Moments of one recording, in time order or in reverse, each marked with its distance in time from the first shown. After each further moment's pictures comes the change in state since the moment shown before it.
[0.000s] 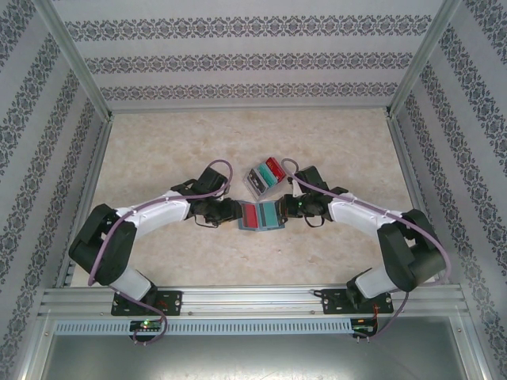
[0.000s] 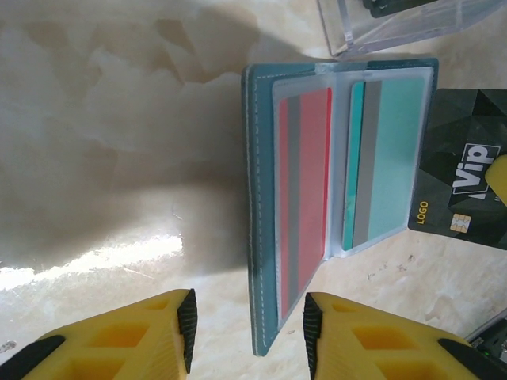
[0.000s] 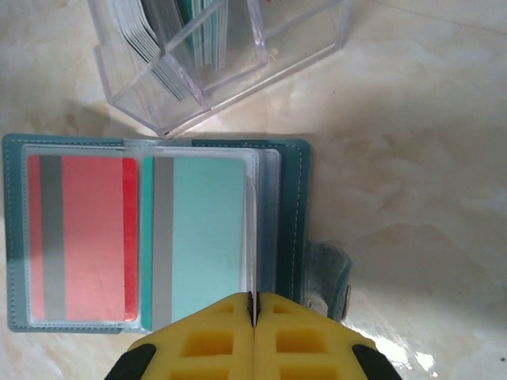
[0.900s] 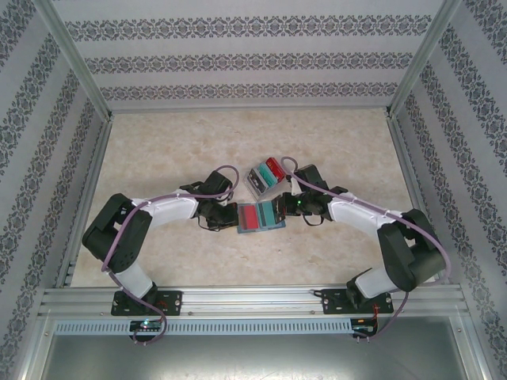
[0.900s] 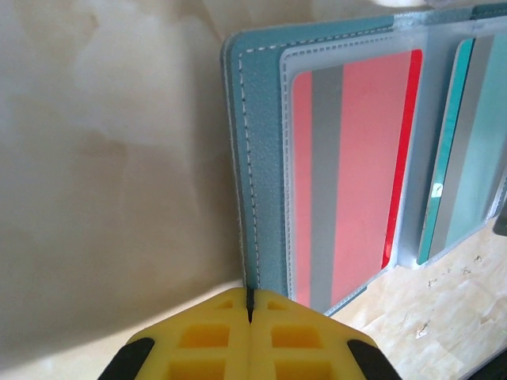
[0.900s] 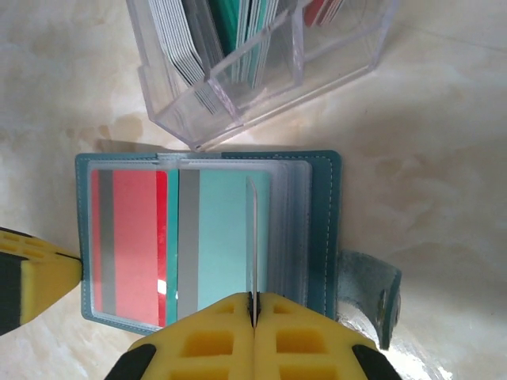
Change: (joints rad) left arm -0.009 0.109 0.011 0.002 0.018 0.045; right arm 0.005 -0.013 0.008 0.024 -0.027 0.007
